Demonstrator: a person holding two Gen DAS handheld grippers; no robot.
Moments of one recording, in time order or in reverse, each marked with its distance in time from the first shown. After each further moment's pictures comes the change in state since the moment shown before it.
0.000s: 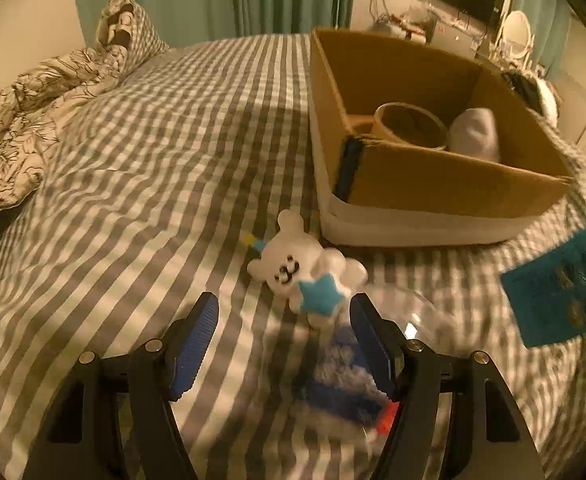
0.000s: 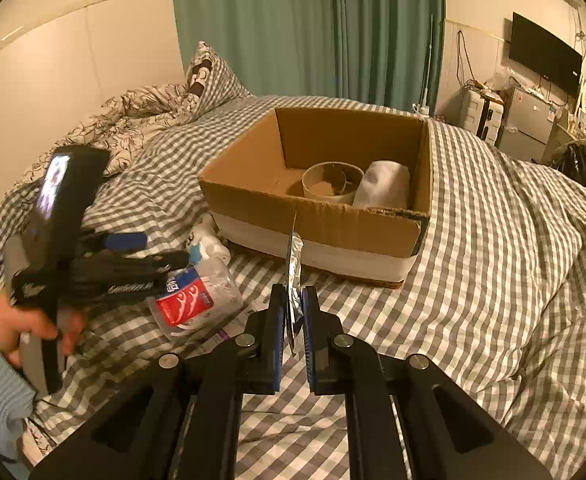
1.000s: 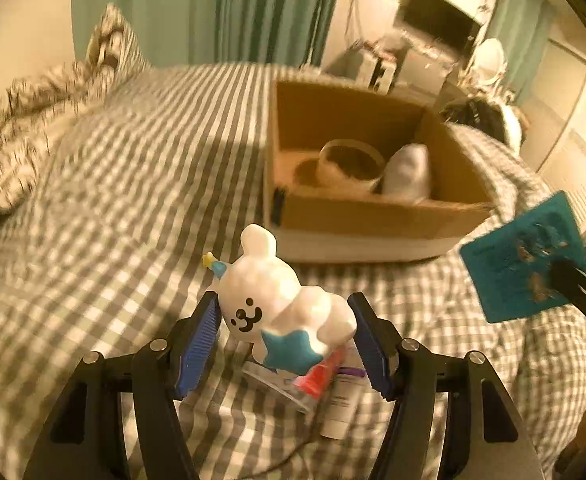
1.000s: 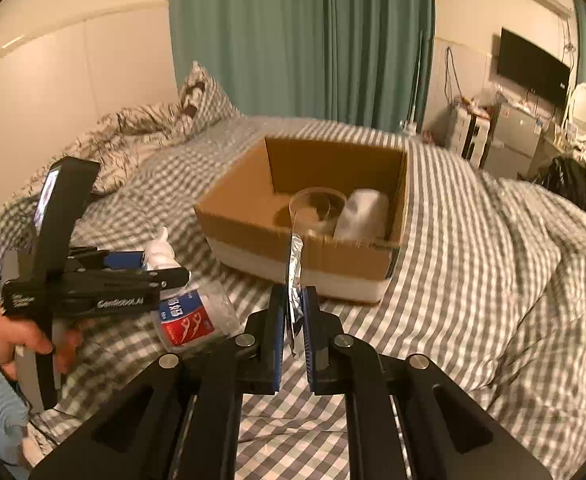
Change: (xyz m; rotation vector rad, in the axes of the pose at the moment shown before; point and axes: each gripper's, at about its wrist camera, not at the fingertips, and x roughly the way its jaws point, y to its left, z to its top) left arm -0.078 -0.012 -0.007 -0.019 -0.111 -0.154; right arm -0.035 0.004 0.015 -0.006 -0.075 -0.056
